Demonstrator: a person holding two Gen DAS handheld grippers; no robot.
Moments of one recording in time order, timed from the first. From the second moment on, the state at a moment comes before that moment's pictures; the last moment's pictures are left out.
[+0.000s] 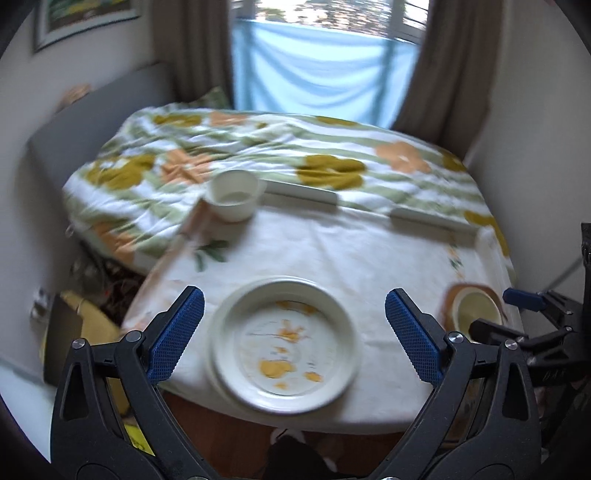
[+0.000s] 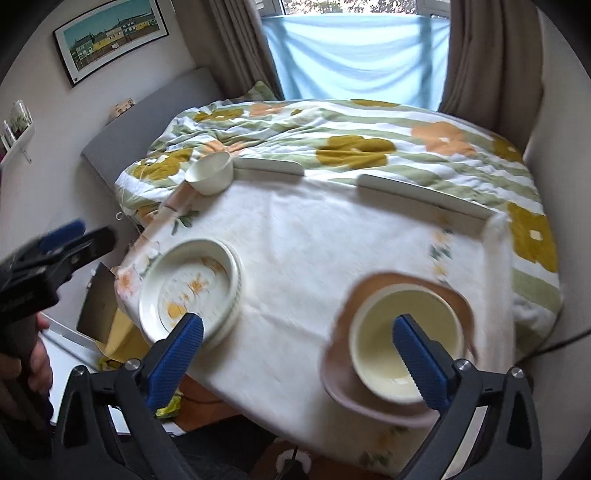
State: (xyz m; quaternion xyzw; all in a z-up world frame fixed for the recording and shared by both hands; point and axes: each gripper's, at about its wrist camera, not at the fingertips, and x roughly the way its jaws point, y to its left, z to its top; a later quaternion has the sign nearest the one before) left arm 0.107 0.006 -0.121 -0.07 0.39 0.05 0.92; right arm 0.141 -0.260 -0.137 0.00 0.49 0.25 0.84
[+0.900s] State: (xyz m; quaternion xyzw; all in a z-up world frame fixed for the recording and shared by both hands) left arm 0.352 0.218 -0.273 -0.34 0.48 0.06 0.81; right arm 0.412 -0.011 -0.231 0.04 0.59 0.32 0.74
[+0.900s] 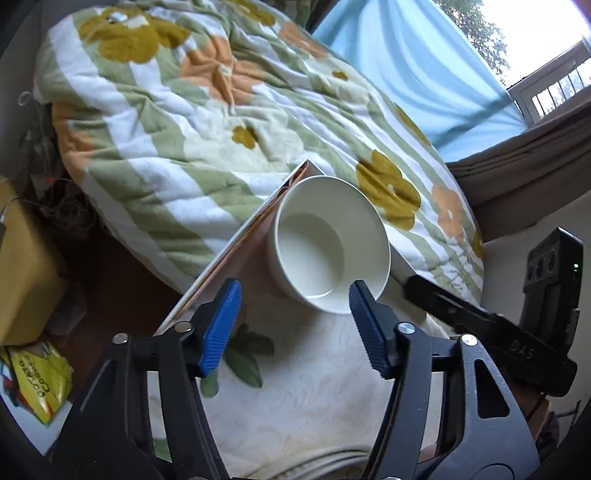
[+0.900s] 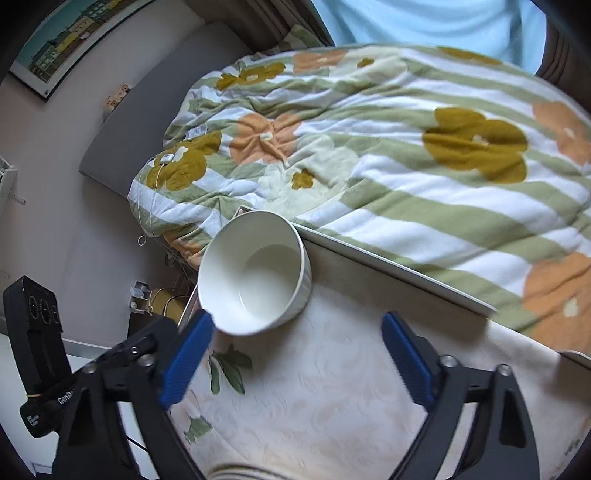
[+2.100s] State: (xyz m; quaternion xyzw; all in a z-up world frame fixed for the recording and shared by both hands) left arm 0.338 0.160 -0.207 -0.23 0.44 0.05 0.87; right arm 0.395 -0.026 -0.207 0.07 0.56 0.33 0.76
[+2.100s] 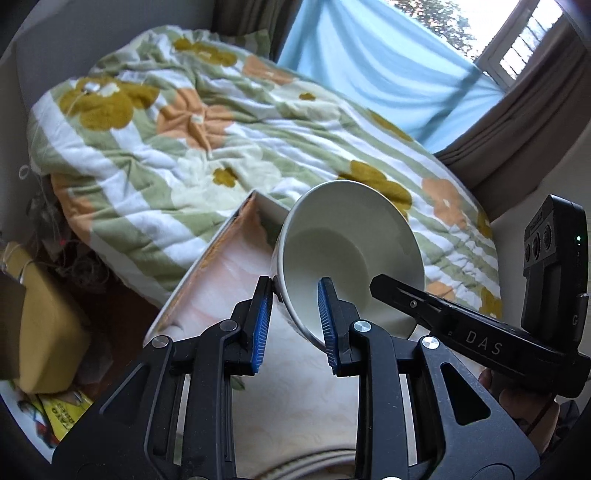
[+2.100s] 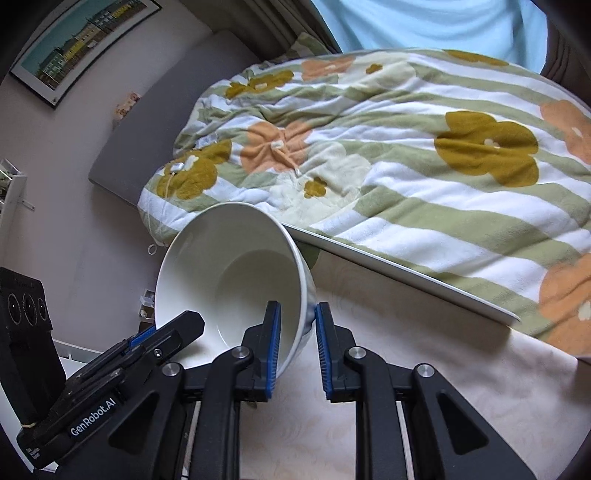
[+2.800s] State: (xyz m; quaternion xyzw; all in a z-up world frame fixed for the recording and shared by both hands) left arm 0.196 -0.096 -0.131 -0.17 0.43 -0.07 0.88; right arm 0.220 -0.279 -0.111 0.10 0.49 0.23 0.83
